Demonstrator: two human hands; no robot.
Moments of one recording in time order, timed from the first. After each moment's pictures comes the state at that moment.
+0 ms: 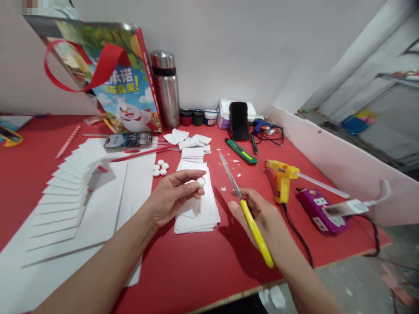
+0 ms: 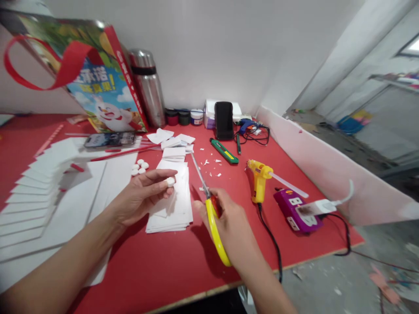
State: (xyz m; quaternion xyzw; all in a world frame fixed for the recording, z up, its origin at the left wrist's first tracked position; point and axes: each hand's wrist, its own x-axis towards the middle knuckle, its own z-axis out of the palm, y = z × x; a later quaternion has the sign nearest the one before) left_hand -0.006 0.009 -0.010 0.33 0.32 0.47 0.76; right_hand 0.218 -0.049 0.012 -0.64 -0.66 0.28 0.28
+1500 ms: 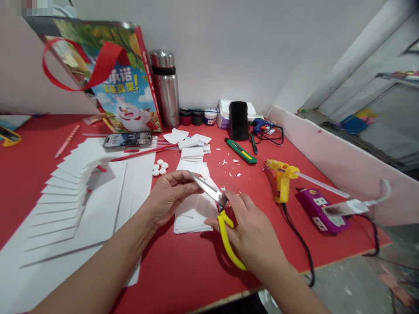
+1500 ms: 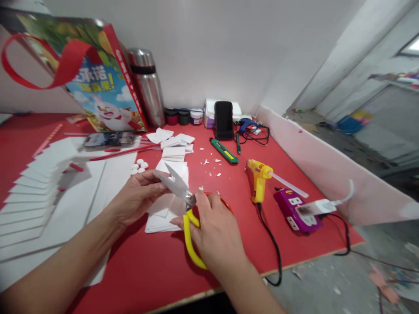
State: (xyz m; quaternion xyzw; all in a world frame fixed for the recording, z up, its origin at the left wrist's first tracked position) left_hand -0.002 0.009 -0.007 0.33 0.34 0.51 0.72; right_hand 0.198 -0.054 0.006 -0.57 -0.80 0.01 0.18
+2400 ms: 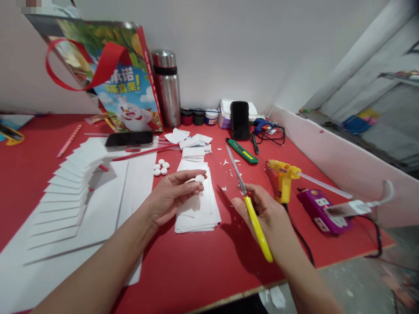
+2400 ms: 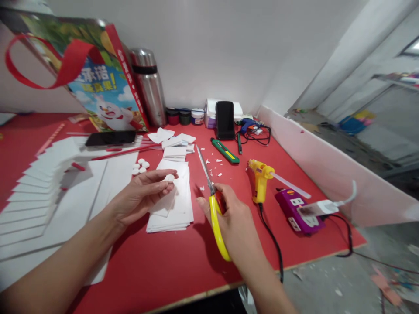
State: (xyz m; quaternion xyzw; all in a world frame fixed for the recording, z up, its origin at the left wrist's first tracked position) left_hand -0.008 0.010 -0.008 0.28 0.33 0.46 0.78; right_hand 0.222 -0.044 0.011 -0.65 -0.65 0.25 0.32
